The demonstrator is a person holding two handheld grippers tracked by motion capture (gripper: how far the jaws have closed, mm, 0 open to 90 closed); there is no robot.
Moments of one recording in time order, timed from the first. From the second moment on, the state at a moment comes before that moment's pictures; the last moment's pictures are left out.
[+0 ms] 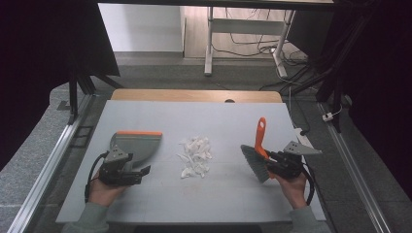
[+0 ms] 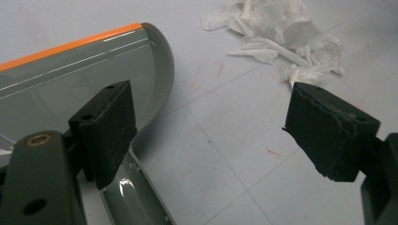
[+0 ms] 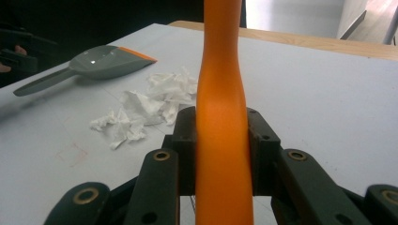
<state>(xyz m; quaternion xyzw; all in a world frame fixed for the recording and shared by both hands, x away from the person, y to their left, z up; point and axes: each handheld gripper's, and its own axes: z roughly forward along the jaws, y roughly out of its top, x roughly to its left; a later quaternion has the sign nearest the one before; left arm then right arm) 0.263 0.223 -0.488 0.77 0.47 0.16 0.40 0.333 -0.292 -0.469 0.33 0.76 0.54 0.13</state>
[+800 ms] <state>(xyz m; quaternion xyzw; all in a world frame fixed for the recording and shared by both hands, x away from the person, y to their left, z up) 0.264 0.218 -0.480 0.77 0.47 0.15 0.40 0.328 -0.292 -0.466 0.33 0.76 0.55 0.15</state>
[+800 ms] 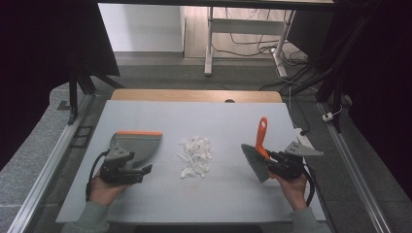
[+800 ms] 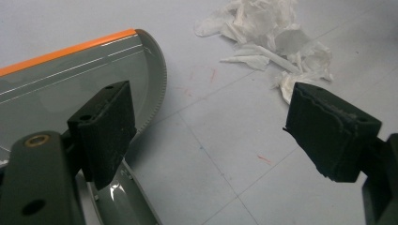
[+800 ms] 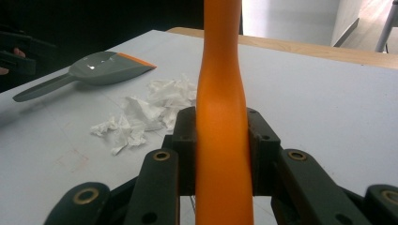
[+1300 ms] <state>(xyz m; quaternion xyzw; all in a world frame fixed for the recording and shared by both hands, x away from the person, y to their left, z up) 0.263 0.217 -0.469 0.78 0.48 0.14 0.38 0.326 -0.289 -0.464 0.32 0.76 0.54 0.15</state>
